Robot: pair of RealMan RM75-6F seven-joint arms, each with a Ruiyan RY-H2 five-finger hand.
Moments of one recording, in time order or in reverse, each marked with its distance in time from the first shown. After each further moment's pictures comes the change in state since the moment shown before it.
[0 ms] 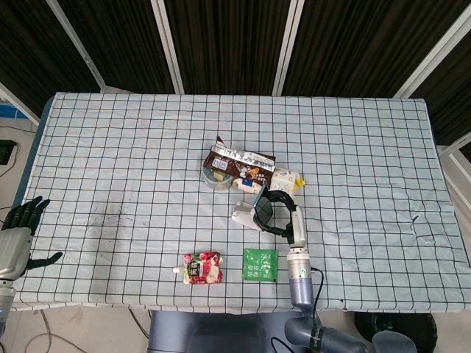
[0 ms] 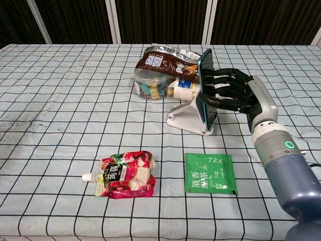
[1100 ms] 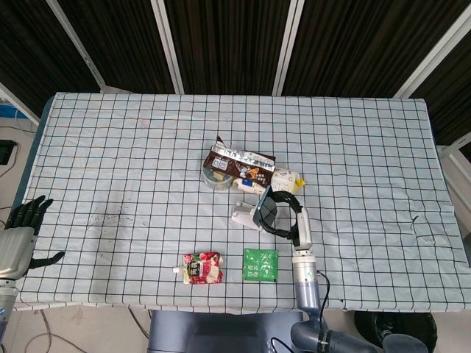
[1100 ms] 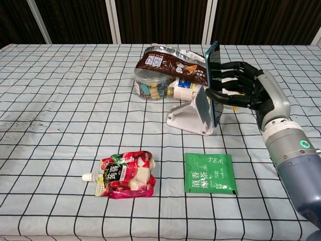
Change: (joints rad) left arm -0.002 -0.008 0.000 0.003 0.012 0.005 0.014; right arm -0.038 0.057 -0.024 -0.087 -0.031 0.043 -0.022
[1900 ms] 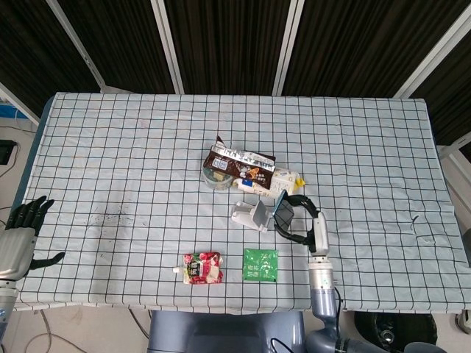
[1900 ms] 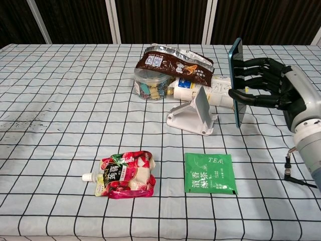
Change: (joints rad) left arm 0.001 -0.002 0.004 0.003 0.018 0.006 0.003; right arm -0.076 0.100 -0.047 -0.100 -0.032 0.068 -0.067
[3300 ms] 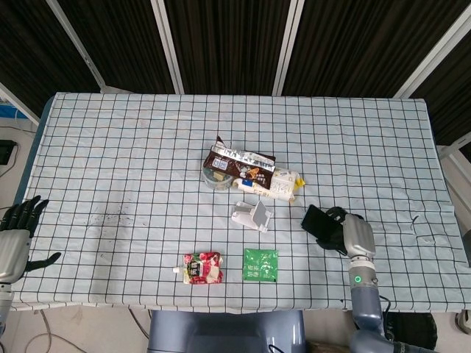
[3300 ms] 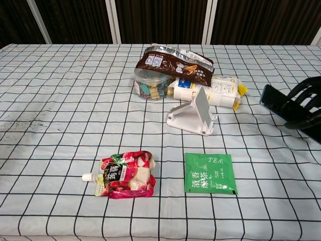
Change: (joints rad) left arm 0.020 0.001 0.004 0.007 0.030 0.047 0.006; right arm 0.001 0.506 -0.001 -0.683 0.583 -0.106 -1.016
